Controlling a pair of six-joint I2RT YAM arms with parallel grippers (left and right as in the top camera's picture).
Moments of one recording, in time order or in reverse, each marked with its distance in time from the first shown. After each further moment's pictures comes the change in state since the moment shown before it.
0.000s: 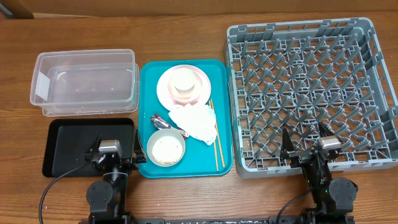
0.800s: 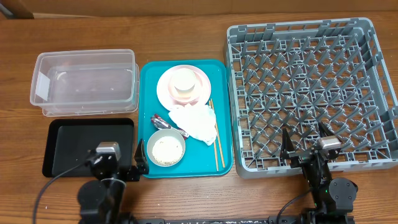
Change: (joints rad) left arm 0.000 0.049 0.302 -0.461 0.101 -0.081; right arm 0.000 0.000 0.000 -0.001 0.000 0.000
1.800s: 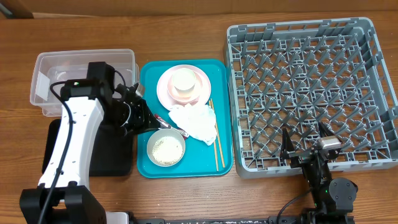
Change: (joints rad) left arm -0.014 1.494 0.955 -0.738 0.492 -0.027; right arm 0.000 -0.001 0.000 0.001 0.000 0.001
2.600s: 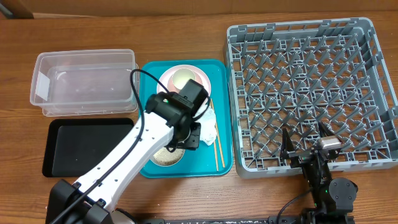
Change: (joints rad) left arm -0.639 0.010 0.000 0.072 -0.583 -0.334; right arm 0.000 0.000 0.000 0.000 0.000 0.000
